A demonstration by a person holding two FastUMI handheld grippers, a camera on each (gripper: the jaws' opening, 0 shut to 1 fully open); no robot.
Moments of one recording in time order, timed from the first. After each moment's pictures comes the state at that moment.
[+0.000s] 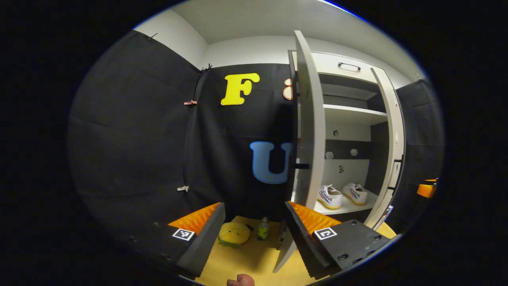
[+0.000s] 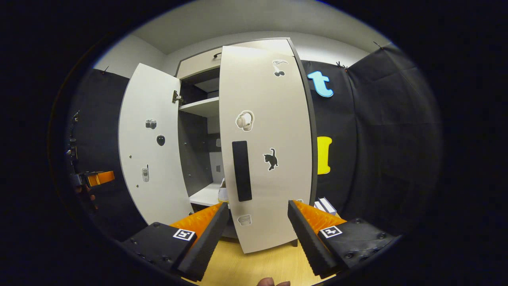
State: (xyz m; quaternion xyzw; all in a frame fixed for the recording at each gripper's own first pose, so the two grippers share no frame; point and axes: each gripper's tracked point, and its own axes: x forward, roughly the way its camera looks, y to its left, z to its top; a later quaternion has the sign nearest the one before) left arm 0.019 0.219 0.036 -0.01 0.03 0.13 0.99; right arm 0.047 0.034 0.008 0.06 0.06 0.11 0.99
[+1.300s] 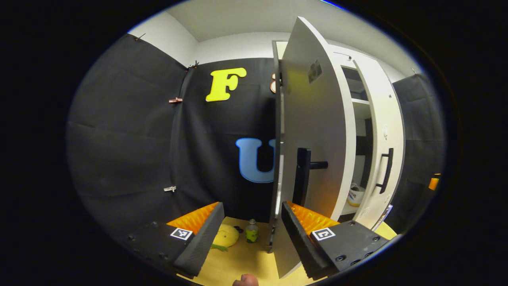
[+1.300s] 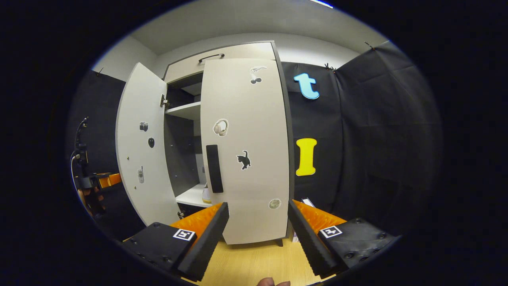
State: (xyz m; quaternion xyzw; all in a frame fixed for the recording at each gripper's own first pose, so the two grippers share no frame) left arm 0.069 0.154 0.024 0.00 0.04 0.10 0.99; right arm 0.039 -0.019 0.014 0.06 0.05 0.07 0.99
